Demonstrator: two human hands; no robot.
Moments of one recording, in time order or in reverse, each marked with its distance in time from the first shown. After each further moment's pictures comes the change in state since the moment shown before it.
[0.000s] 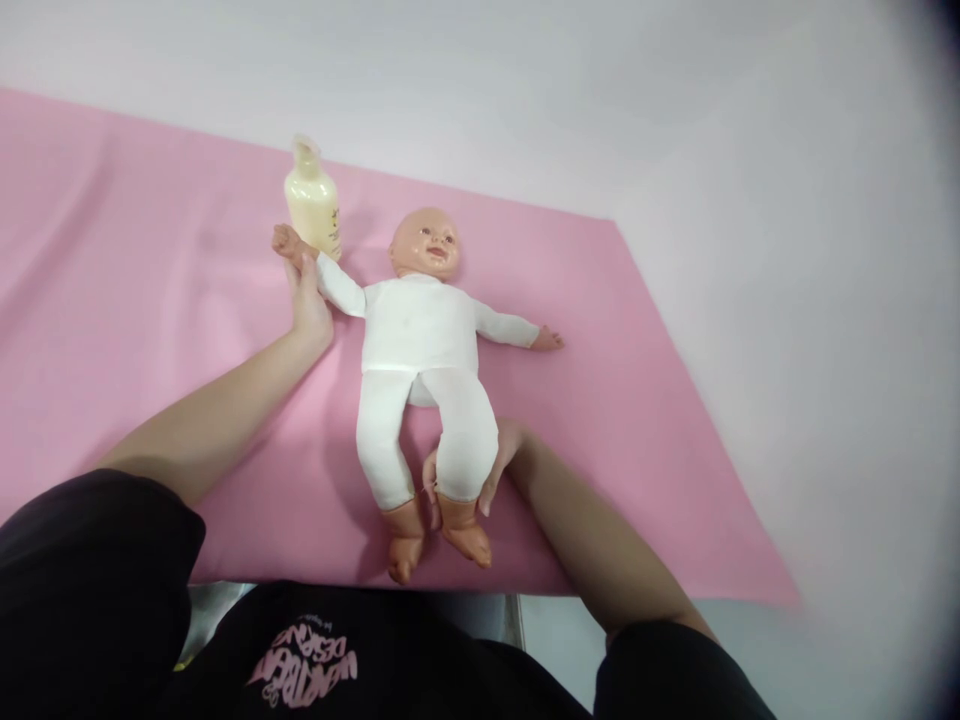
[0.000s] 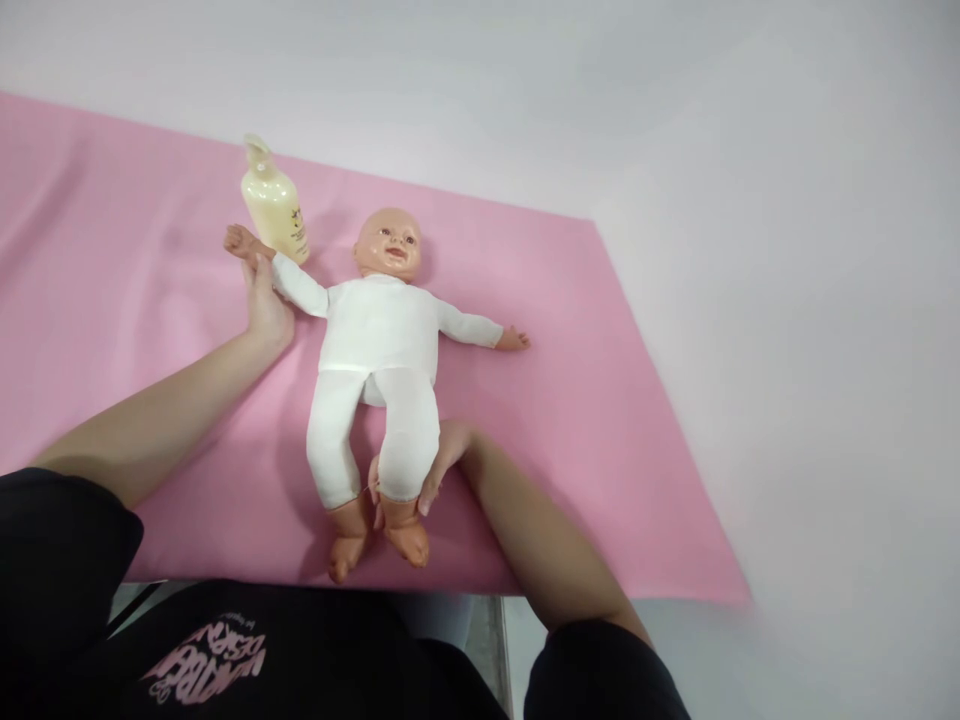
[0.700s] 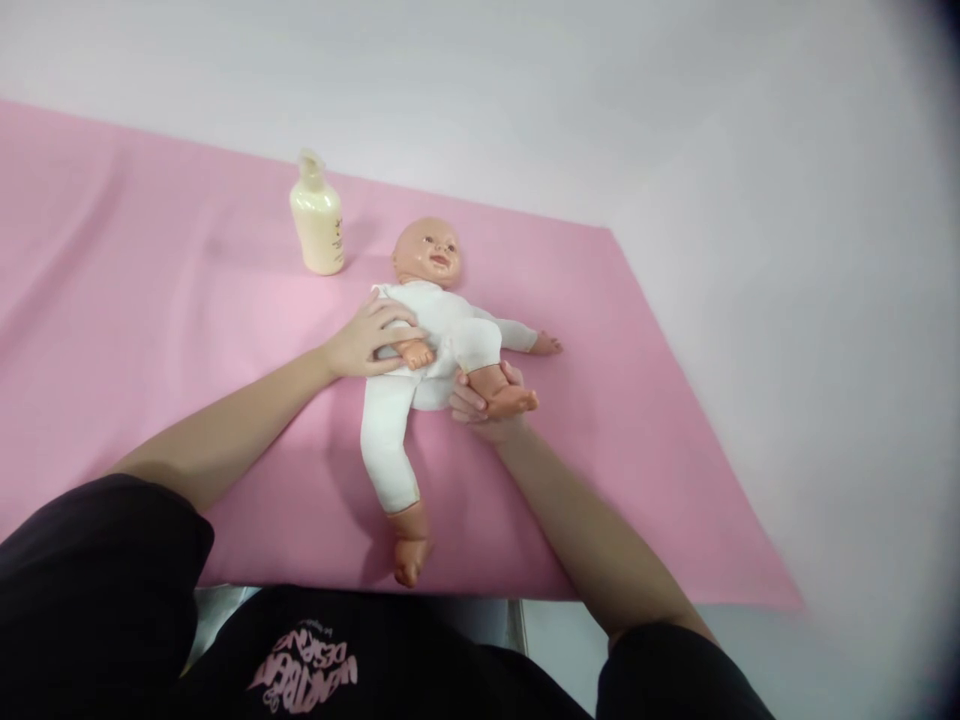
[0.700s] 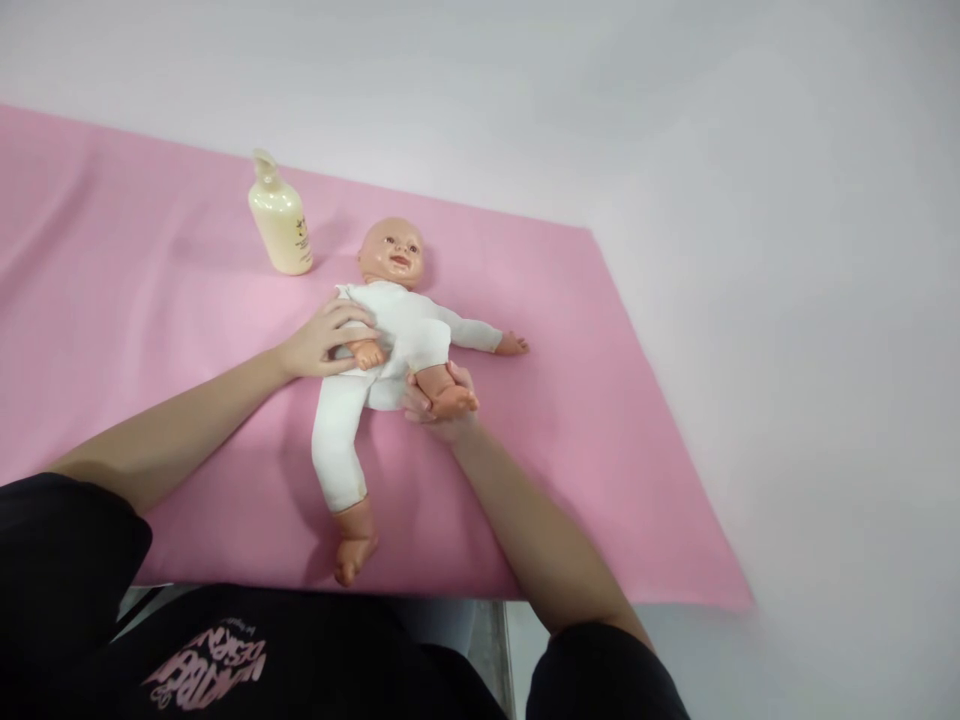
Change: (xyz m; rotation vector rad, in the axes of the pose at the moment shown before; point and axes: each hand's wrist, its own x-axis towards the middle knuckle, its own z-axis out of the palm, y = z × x) left_hand -0.013 0.095 0.004 0.150 -0.540 0.442; right_hand -0.015 0.001 -0.013 0.333 0.662 -0.769
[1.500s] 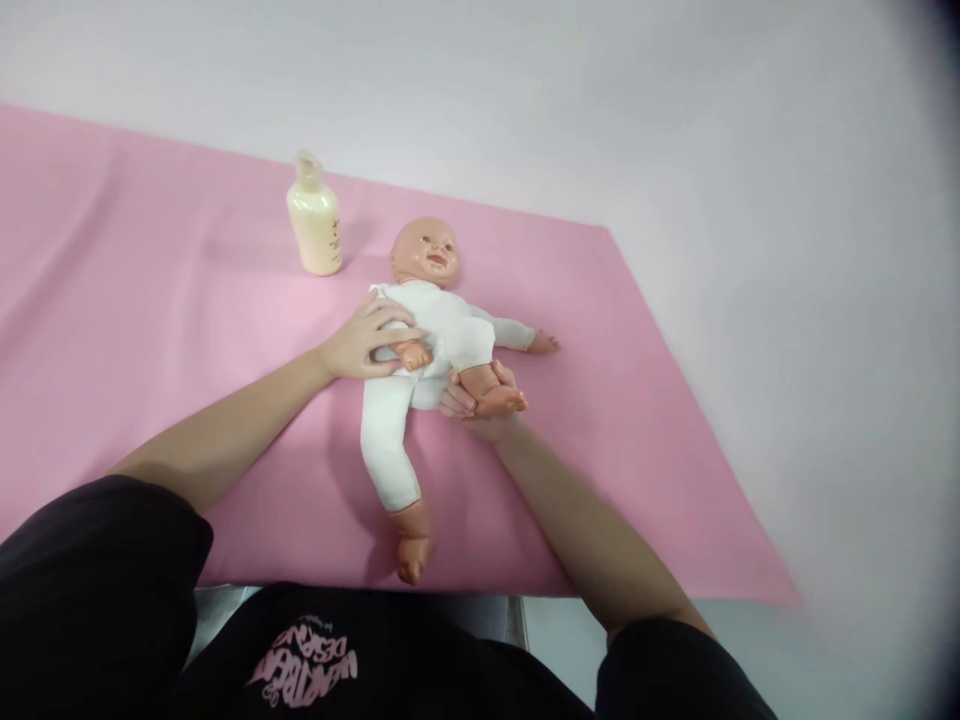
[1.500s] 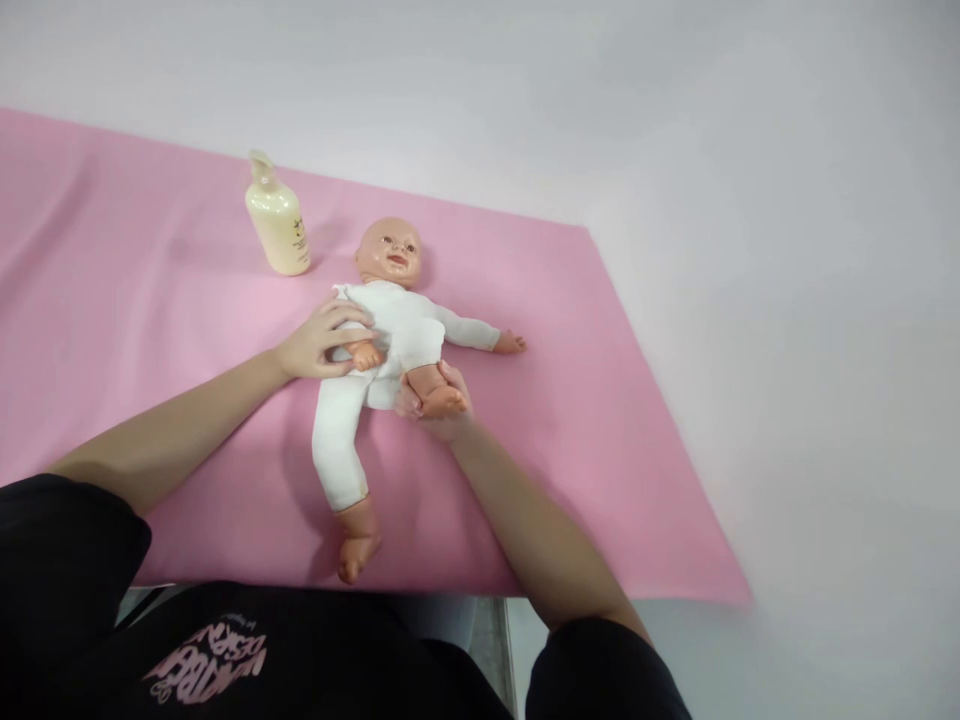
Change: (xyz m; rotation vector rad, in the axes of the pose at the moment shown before) left_hand -0.001 0.001 0.000 0.002 0.029 0.034; right_hand 0.005 0.008 -0.003 -0.120 0.107 -0.037
